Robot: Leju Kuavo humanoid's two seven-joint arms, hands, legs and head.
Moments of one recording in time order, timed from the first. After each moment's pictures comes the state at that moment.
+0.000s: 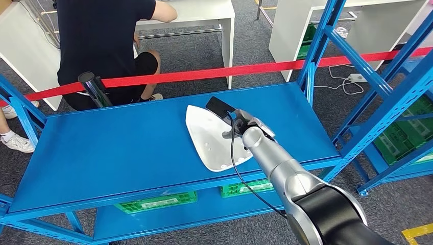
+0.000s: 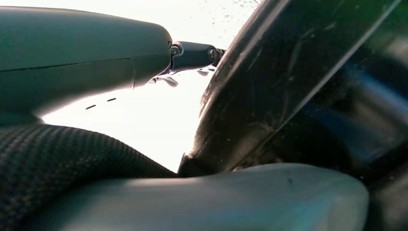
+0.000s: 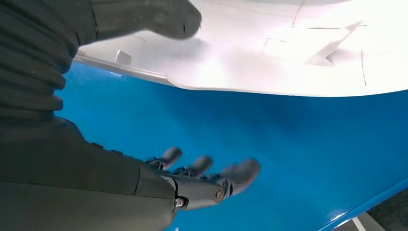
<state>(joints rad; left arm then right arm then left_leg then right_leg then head) -0.09 -0.06 0.46 -0.21 -0.99 -0.69 0.07 -0.84 0.21 0.25 -0.34 0.65 0.09 0.13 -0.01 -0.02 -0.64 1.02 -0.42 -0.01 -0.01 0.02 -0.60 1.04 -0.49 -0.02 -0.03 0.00</state>
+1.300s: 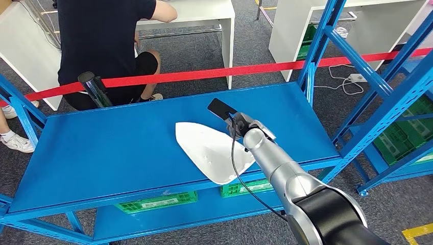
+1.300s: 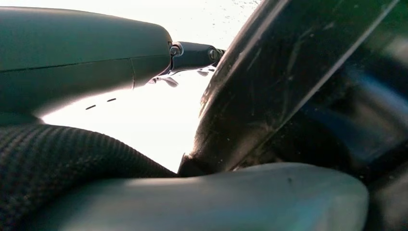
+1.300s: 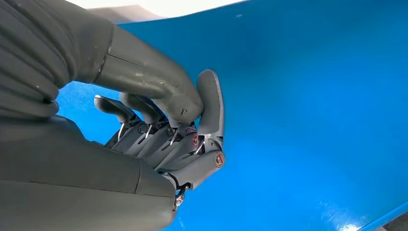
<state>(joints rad) -0.09 -0.06 0.46 -0.21 -0.99 -0.69 0.07 -0.82 0.21 0.24 -0.34 0.63 0.10 0.14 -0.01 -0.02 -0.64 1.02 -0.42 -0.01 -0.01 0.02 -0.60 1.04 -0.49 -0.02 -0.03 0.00</state>
